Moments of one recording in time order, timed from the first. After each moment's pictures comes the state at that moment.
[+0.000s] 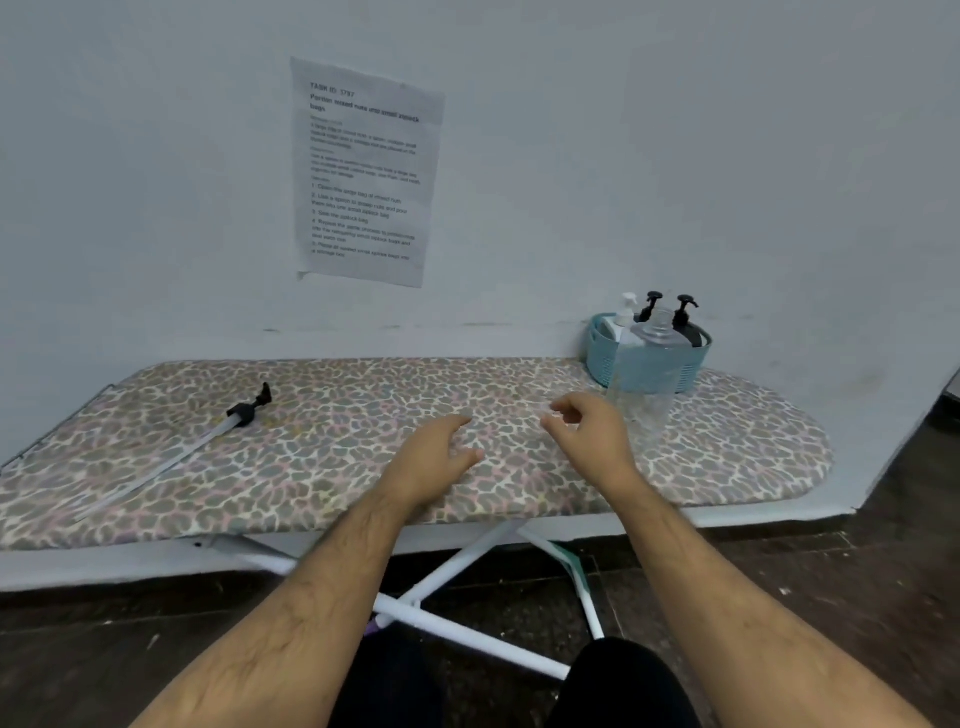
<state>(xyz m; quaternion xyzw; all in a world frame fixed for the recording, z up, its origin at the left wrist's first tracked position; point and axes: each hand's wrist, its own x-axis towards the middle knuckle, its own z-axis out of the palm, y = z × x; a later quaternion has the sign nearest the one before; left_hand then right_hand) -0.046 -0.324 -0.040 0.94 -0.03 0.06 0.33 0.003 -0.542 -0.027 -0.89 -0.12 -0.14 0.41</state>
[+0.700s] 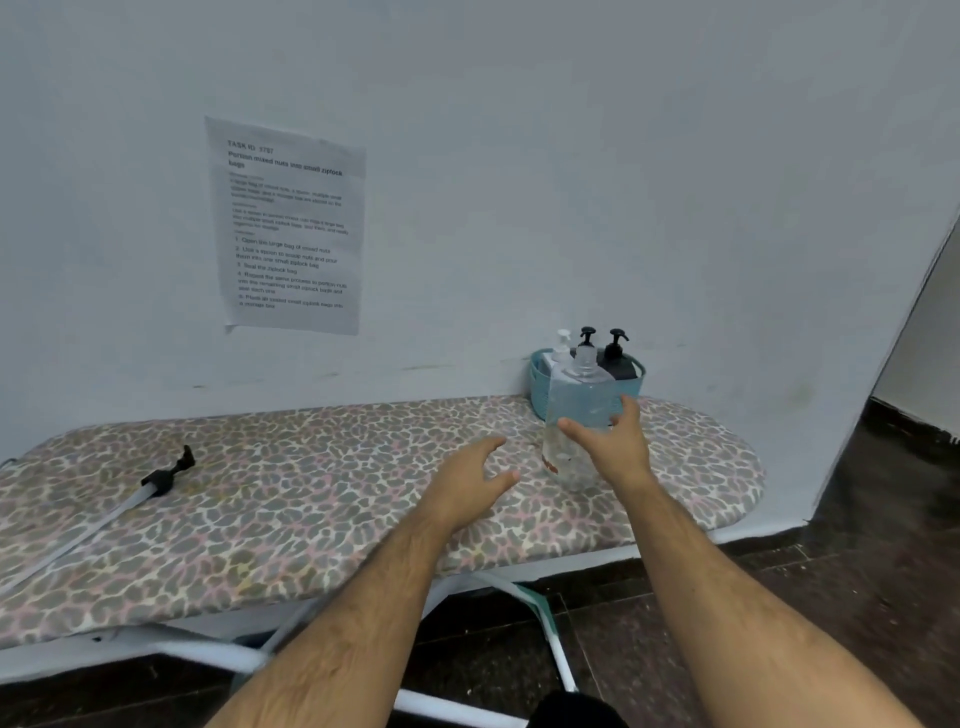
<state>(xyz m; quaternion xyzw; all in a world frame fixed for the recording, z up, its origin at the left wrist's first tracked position) -0.001 -0.437 -0.022 0.93 -0.08 0.05 0.37 0.052 -0.640 -0.015 -0.80 0.07 -0.15 0.57</state>
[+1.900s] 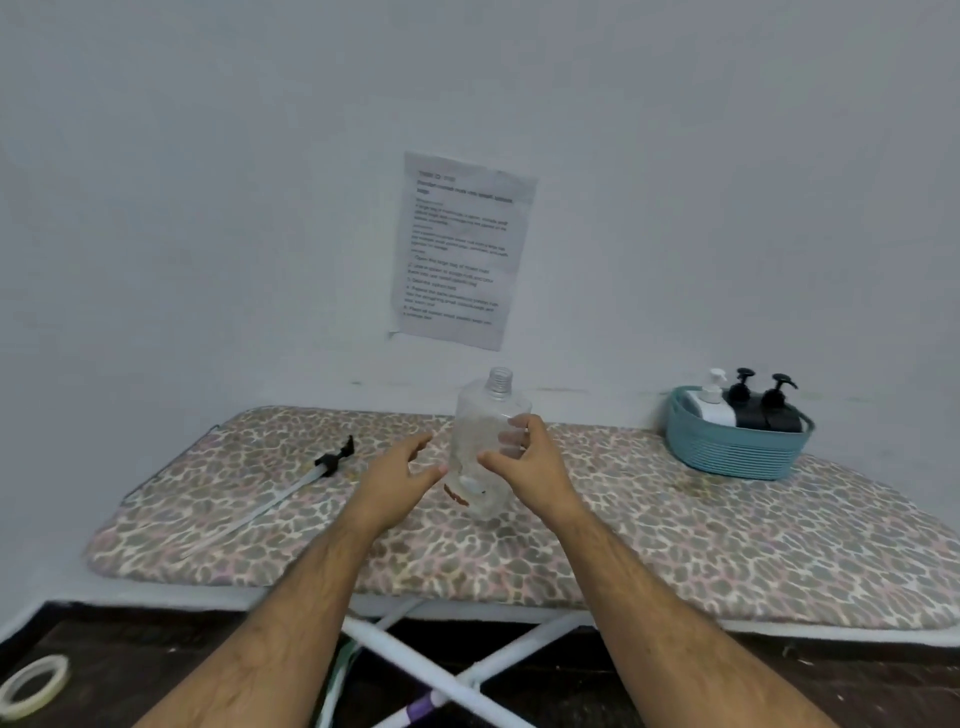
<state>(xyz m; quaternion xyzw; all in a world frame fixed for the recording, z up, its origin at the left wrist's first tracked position) -0.054 -0.208 -0.007 0.89 0.09 0.16 0.41 0.007 -0.395 0.006 -0.79 -0.18 0.00 0.59</state>
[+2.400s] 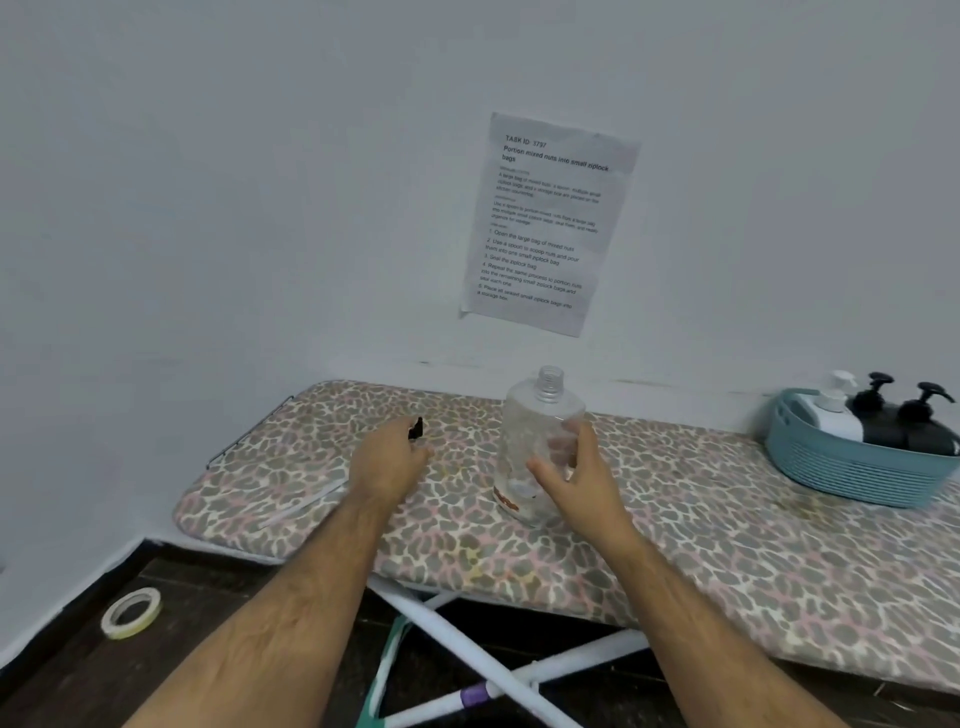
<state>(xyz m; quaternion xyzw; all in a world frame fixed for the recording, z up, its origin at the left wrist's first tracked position) -0.050 -0.116 -0.026 0.92 0.26 0.21 0.21 0.004 -0.358 -0.023 -0.81 -0.25 0.00 0.53</state>
